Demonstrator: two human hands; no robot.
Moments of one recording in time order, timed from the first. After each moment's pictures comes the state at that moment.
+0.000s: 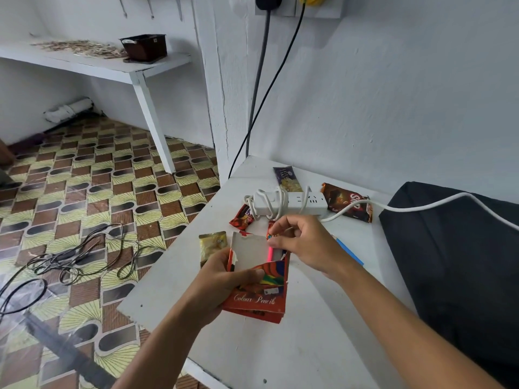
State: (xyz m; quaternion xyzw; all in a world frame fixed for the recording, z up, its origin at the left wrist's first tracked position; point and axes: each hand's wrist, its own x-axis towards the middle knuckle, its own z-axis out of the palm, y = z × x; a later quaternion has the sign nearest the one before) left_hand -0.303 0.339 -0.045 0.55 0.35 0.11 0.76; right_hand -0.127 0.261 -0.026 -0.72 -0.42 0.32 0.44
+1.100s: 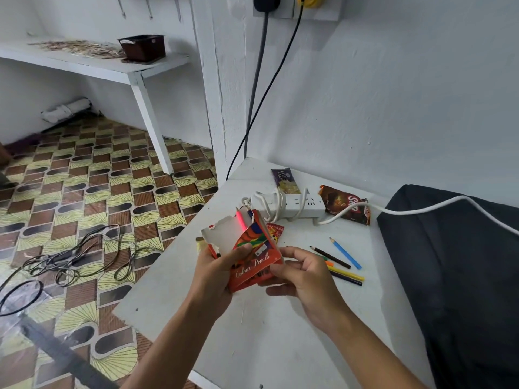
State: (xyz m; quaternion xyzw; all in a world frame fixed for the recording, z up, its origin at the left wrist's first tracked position) left_hand -0.282 0.339 -0.049 0.41 0.35 0.28 0.80; right_hand -0.169 0.226 -0.043 -0.62 -0.23 0.45 0.60
